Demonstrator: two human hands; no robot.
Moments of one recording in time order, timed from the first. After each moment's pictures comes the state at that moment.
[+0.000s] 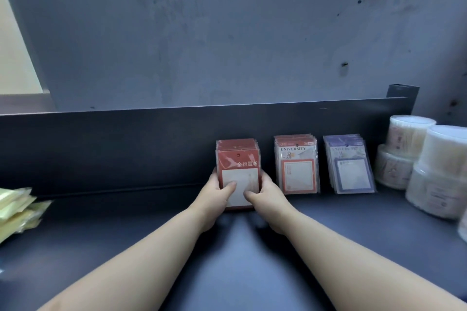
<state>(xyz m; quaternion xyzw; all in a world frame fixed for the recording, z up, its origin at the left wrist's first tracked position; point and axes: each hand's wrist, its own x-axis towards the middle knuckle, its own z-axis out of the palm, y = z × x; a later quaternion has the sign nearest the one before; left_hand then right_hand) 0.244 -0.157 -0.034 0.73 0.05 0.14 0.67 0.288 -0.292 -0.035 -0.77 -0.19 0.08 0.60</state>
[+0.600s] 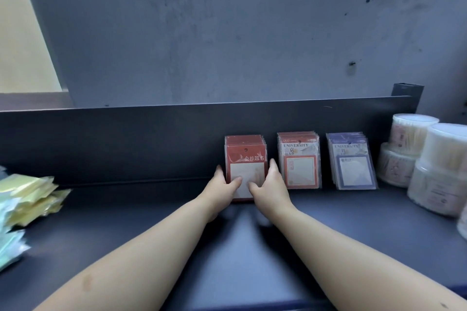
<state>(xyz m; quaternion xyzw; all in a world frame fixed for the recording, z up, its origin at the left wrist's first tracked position) 0.232 -0.161 -0.025 0.79 0.13 0.10 0.58 0.262 -0.296 -0.017 -0.83 -0.16 -0.01 0.53</state>
